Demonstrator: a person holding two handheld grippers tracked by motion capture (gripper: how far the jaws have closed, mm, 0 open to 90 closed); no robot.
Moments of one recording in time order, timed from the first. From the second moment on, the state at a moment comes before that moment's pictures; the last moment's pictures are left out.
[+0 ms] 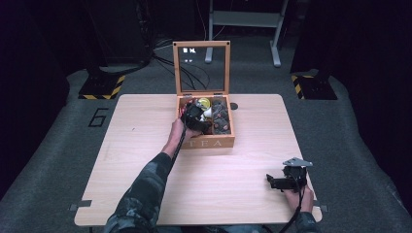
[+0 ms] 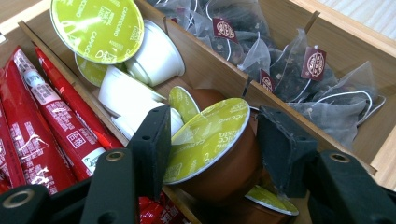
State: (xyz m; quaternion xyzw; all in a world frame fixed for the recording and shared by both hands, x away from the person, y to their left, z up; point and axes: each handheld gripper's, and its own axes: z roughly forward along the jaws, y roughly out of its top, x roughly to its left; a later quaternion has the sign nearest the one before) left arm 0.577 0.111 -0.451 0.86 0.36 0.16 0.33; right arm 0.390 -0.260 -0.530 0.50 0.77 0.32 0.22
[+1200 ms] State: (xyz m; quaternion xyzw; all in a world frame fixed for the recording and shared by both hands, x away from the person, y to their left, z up) left arm 0.572 0.119 -0.436 0.85 0.35 0.16 0.35; right arm 0.390 -0.260 -0.529 0.51 0.77 0.33 0.22
